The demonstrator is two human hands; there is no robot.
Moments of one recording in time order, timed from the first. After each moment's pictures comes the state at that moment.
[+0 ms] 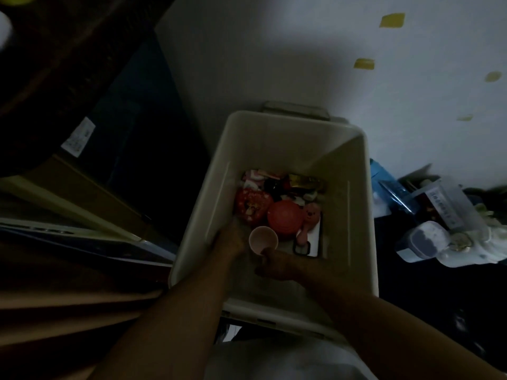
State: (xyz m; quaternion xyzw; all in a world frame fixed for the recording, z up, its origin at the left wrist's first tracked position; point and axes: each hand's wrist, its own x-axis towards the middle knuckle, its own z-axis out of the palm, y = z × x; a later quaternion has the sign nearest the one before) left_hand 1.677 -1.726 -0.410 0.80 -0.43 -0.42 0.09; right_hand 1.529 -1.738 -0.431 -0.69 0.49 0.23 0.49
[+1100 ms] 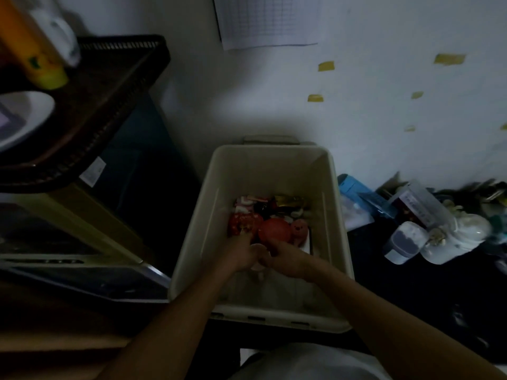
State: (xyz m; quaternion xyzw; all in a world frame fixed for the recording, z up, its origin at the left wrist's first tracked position) left_hand 1.647 -1.714 -0.350 0.70 -0.62 -0.35 0.06; right_hand 1.486 -1.735 -0.363 -0.70 0.48 -0.05 0.53
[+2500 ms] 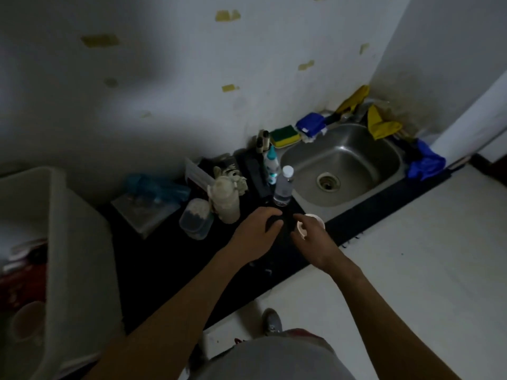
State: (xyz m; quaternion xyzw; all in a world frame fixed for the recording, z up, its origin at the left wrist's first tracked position) left_hand 1.099 -1.720 -0.362 0.40 -0.80 -0.41 0.15; right_hand 0.936 -1.633 -0.377 -0.50 0.74 -0.29 0.34
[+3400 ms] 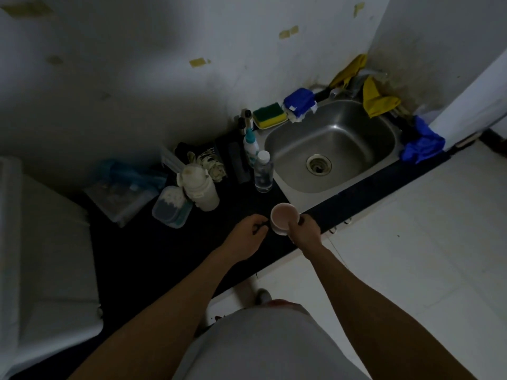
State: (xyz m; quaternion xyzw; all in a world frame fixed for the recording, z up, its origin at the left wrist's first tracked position) left_hand 1.048 -1.704 -0.437 0.49 -0.70 -0.51 0.07; right_hand 0.879 -1.651 -0.466 -0.24 0.84 -0.28 0.40
